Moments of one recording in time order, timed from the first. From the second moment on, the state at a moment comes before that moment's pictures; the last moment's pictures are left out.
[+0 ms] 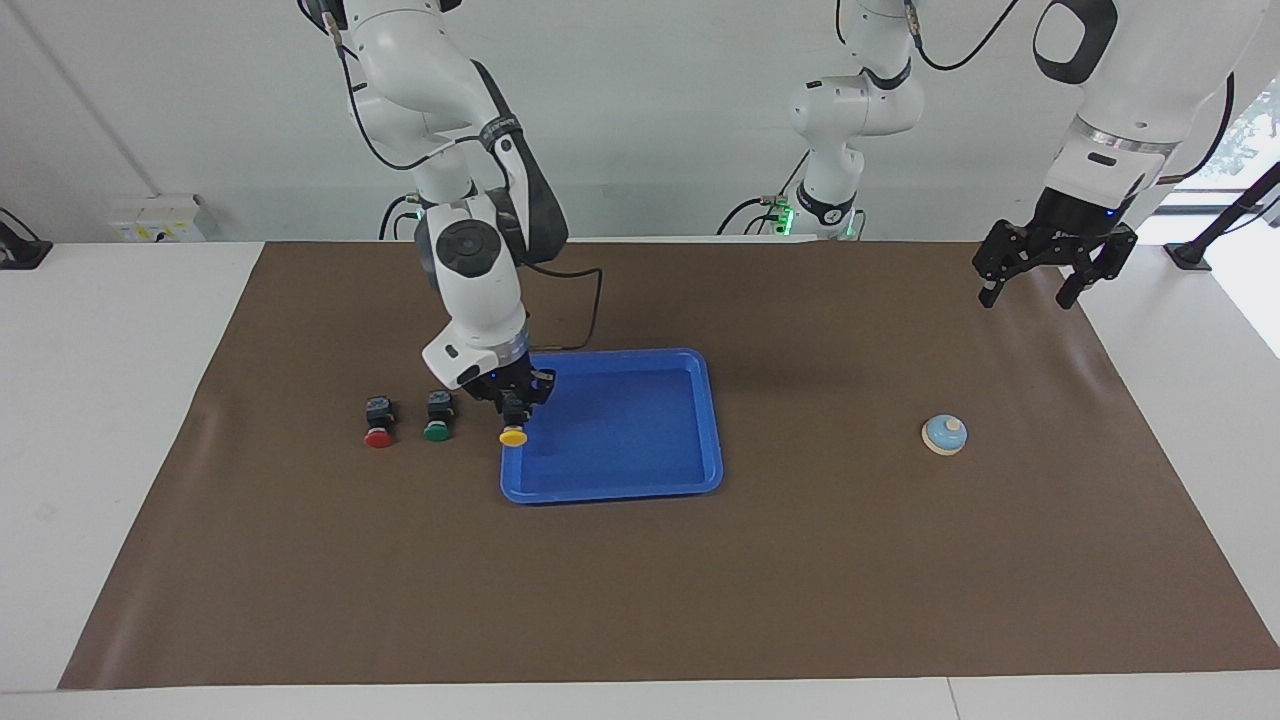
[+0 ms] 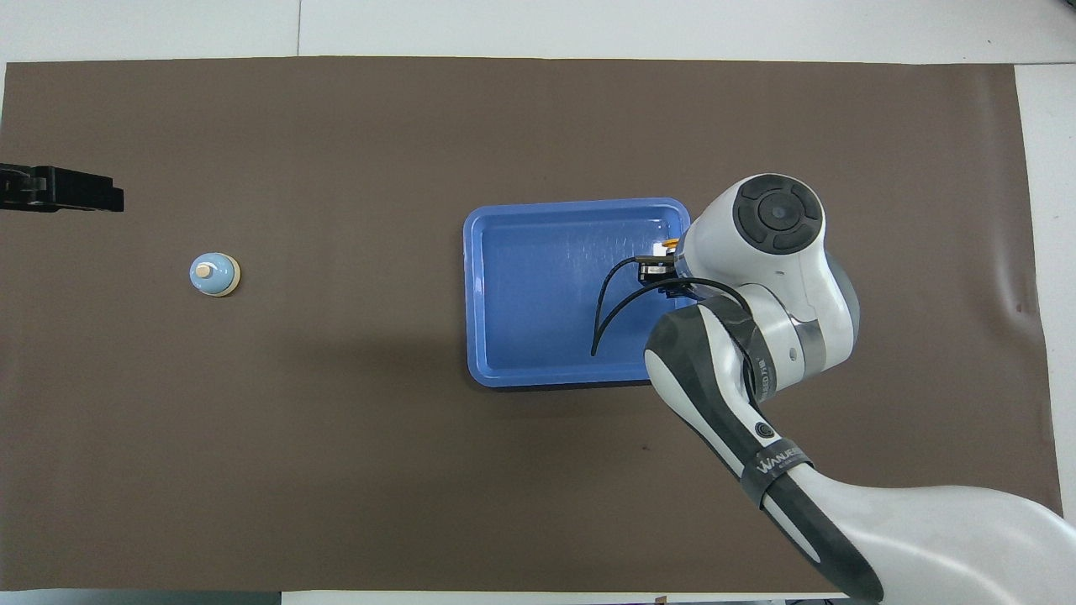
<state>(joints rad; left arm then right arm) -0.01 -0.01 -0.04 -1.60 -0.02 1.79 0.05 0.30 0.26 0.05 -1.93 -0.02 2.17 0.49</state>
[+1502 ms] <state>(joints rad) -0.02 -0.04 -0.04 -1.68 -0.02 1.49 0.05 0.10 0.30 0.02 -1.83 0.00 2.07 0.15</state>
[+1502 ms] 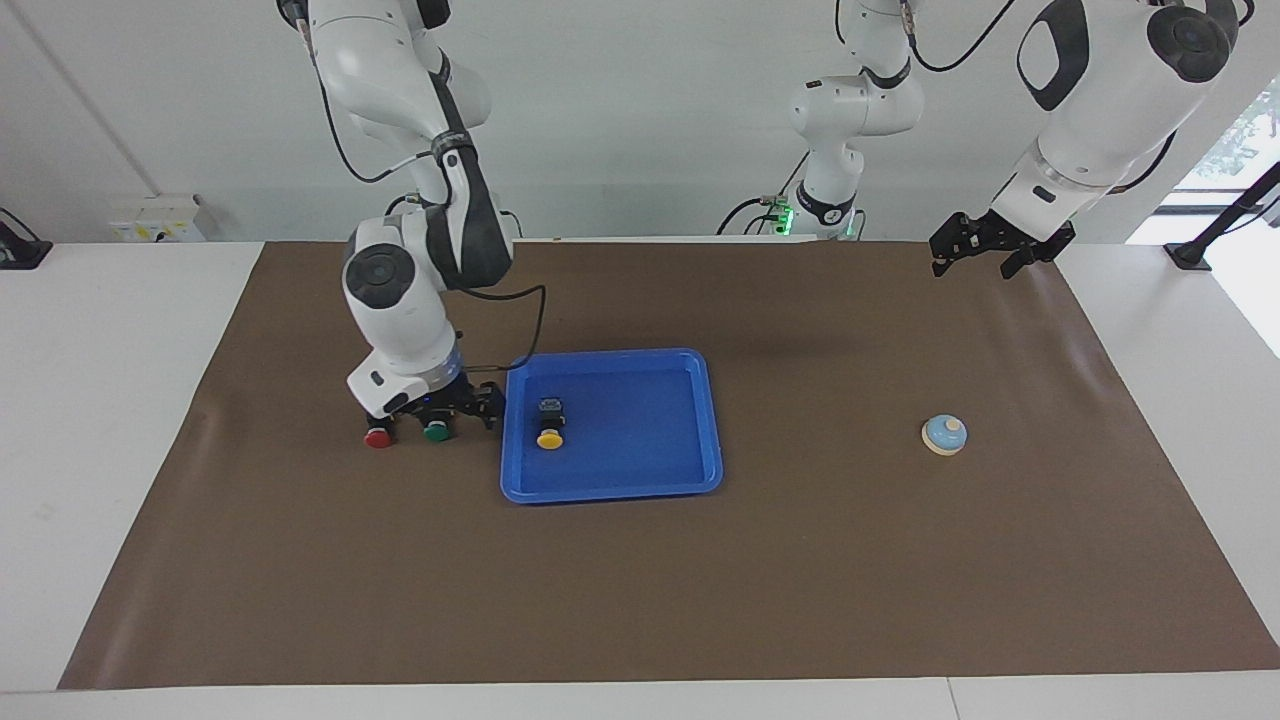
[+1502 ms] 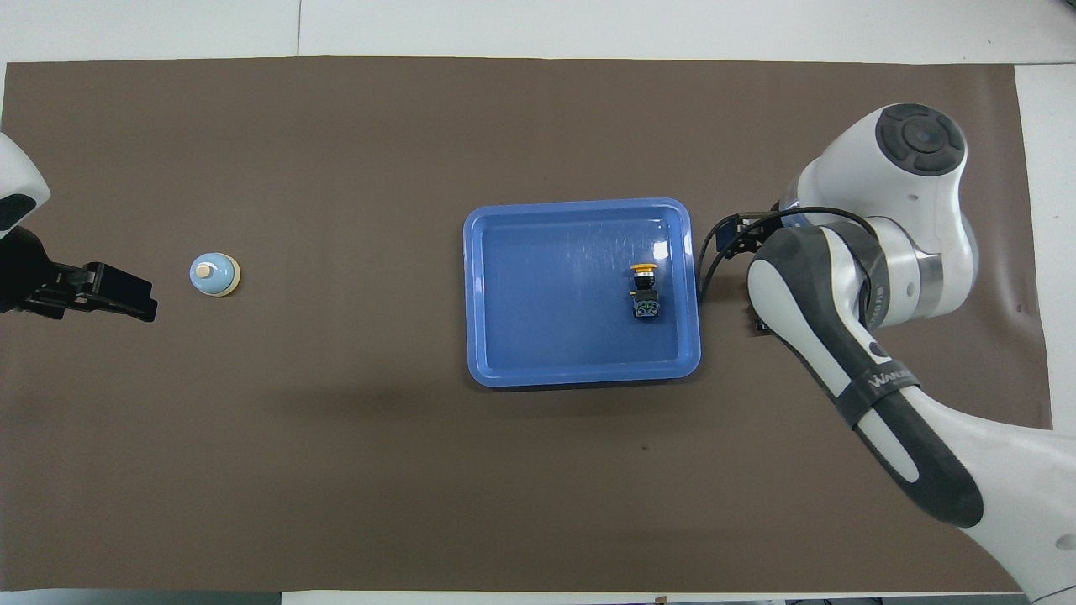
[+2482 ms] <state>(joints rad) -0.02 -0.05 -0.04 -1.68 -0.01 1.49 0.05 -0.05 0.28 0.03 -2.00 0.00 2.16 -0.11</state>
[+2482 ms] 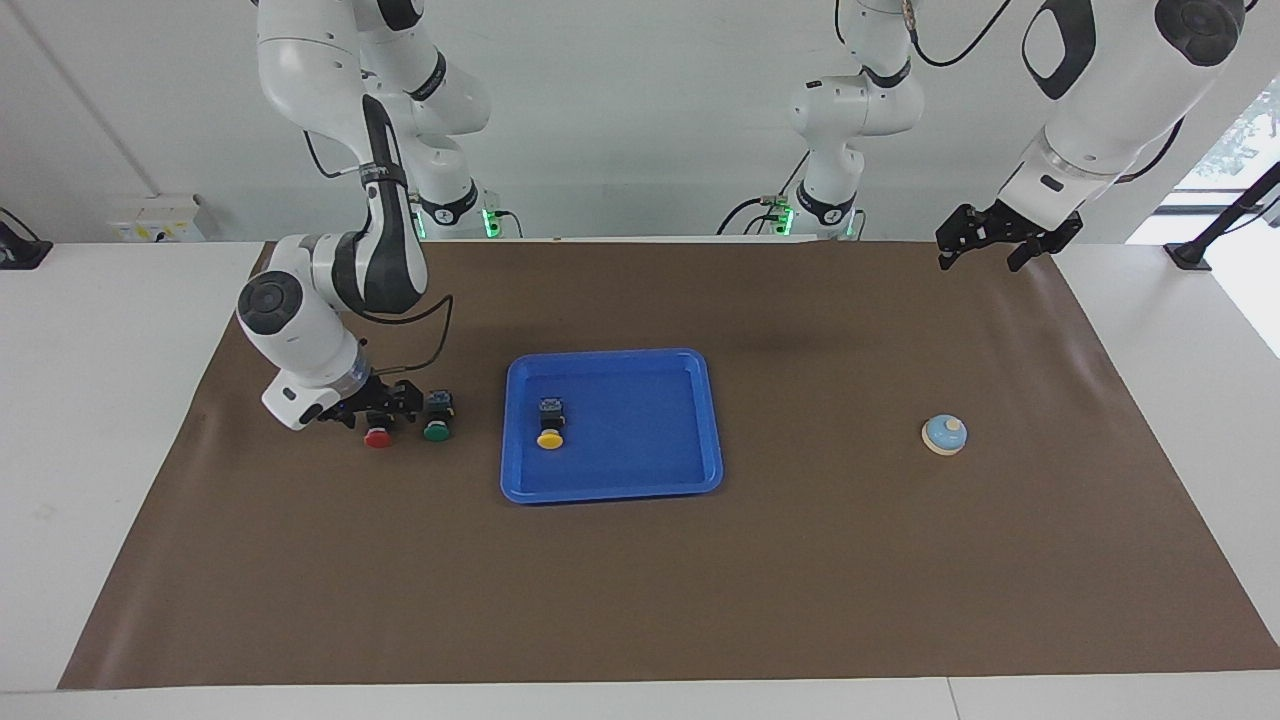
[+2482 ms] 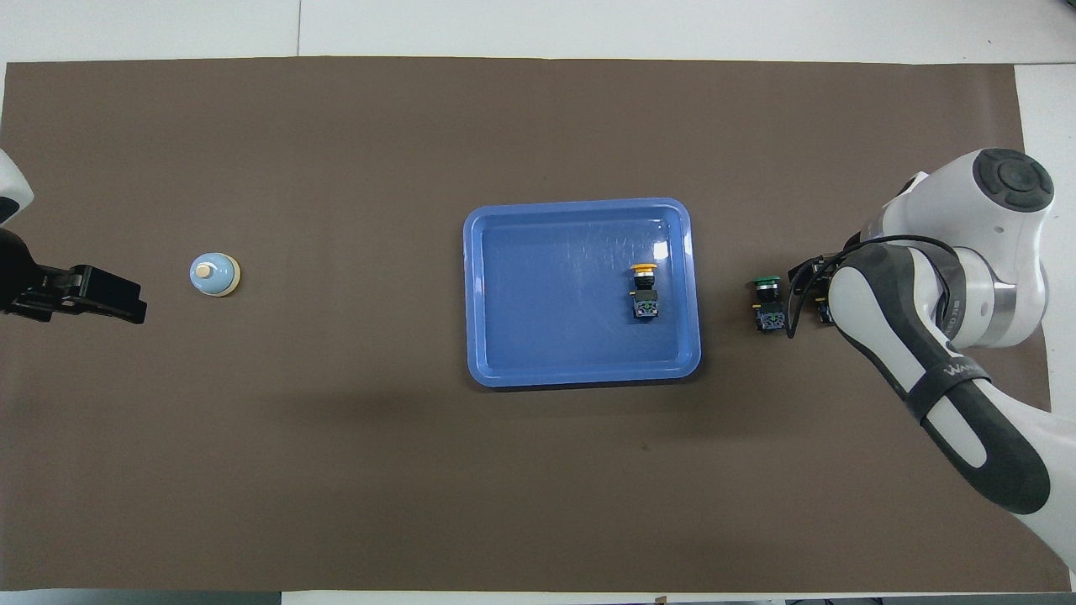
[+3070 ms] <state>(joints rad) -0.02 -0.05 -0.04 -1.68 -0.01 1.49 0.05 -0.07 0.26 0.03 -2.08 -0.01 2.26 -0.26</state>
